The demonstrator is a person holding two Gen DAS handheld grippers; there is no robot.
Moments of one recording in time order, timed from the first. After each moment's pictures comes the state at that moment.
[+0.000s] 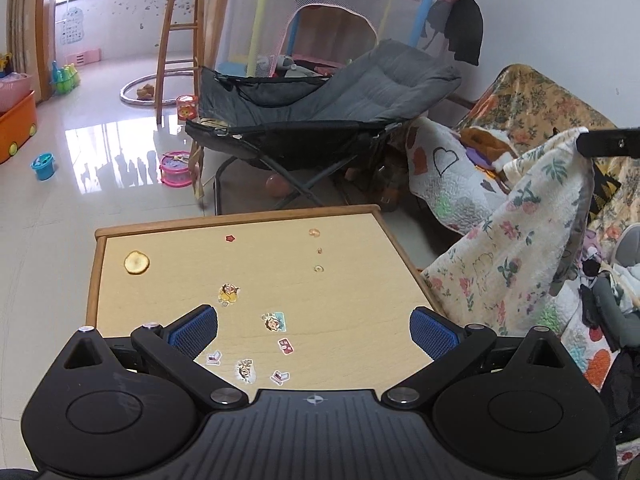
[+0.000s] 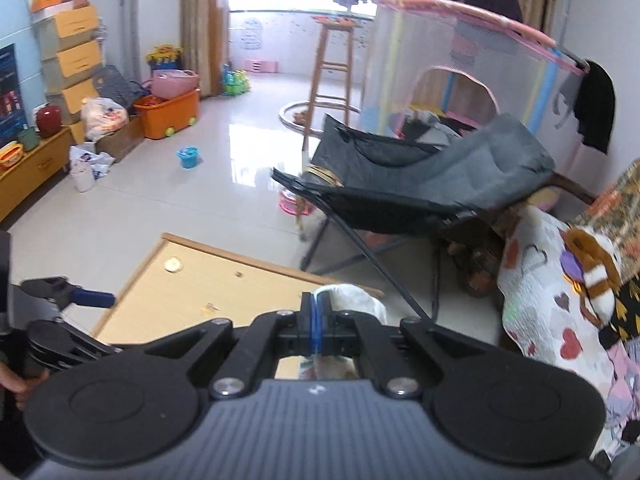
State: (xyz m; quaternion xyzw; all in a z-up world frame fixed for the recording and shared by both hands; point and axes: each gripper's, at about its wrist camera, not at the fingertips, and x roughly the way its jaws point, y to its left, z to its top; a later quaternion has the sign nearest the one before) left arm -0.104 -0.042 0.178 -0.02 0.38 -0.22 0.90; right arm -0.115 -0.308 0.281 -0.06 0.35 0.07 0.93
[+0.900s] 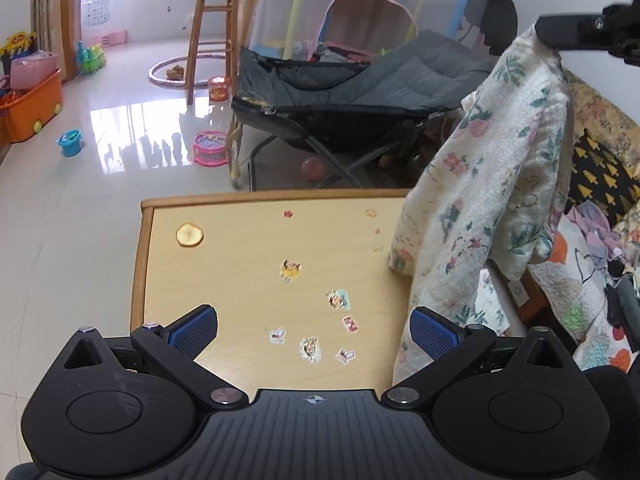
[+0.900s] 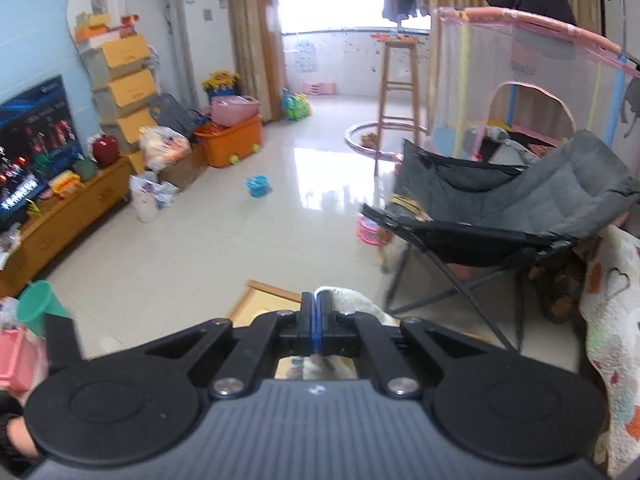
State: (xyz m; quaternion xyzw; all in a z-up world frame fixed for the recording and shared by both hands) left arm -0.088 0.010 0.146 -0.02 0.41 -0.18 0.89; right arm -0.058 -0.233 0.277 -0.01 0.33 0.15 0.93
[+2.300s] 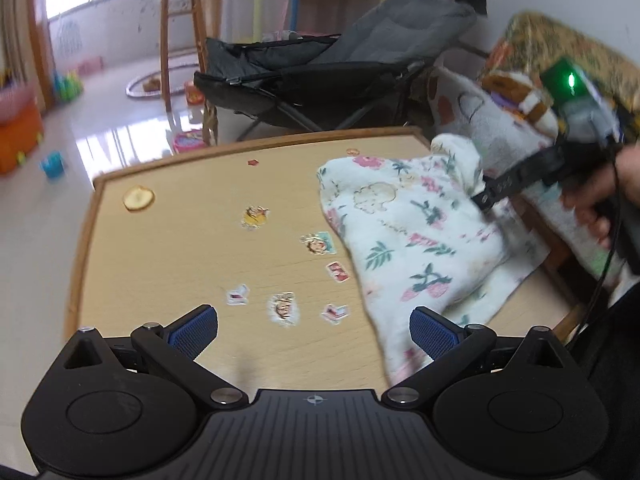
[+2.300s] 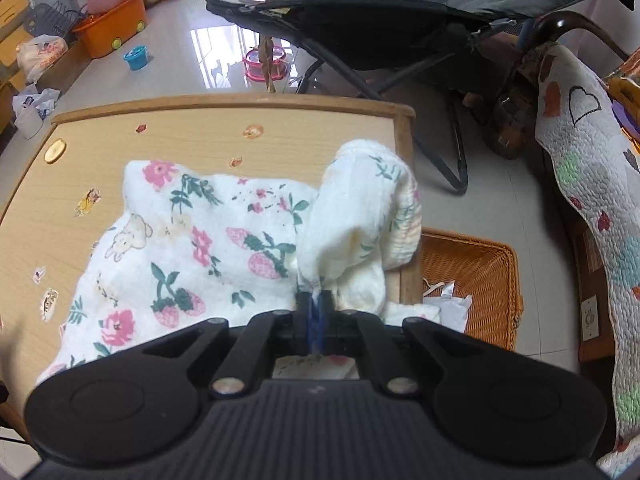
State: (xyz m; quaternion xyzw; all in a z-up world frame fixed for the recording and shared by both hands) left arm -0.099 -0.046 0.040 0.07 0.39 -0.20 0.90; right arm -0.008 -0.324 0.029 0.00 0.51 0.02 0.86
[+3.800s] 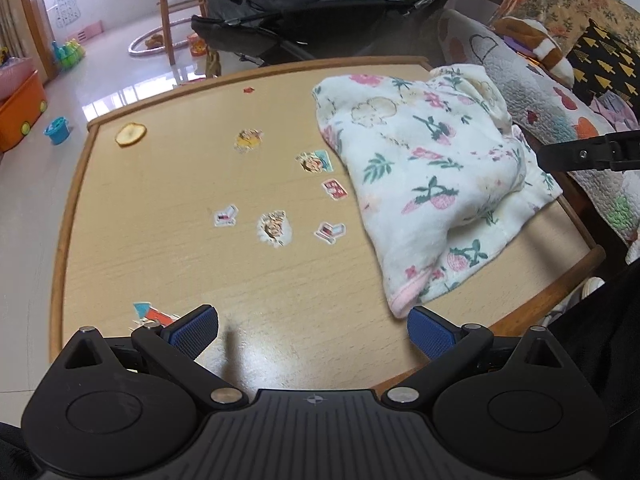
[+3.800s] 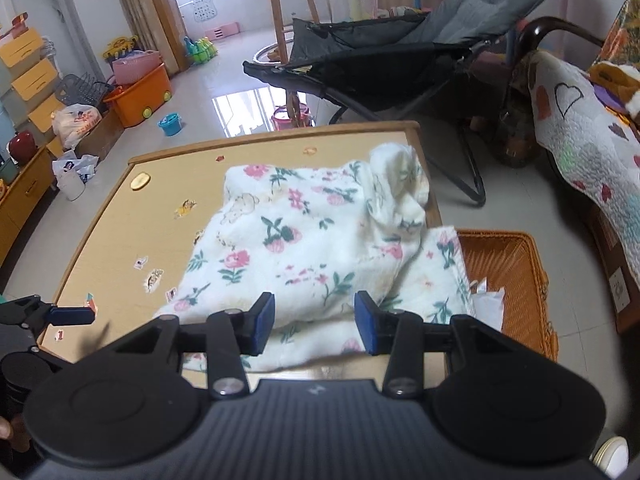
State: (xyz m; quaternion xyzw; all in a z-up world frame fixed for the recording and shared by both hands) left arm -0.114 -0.051 0.010 0.08 0.46 -0.18 0.86; right arm -0.117 -0.303 0.064 0.09 0.43 0.04 0.90
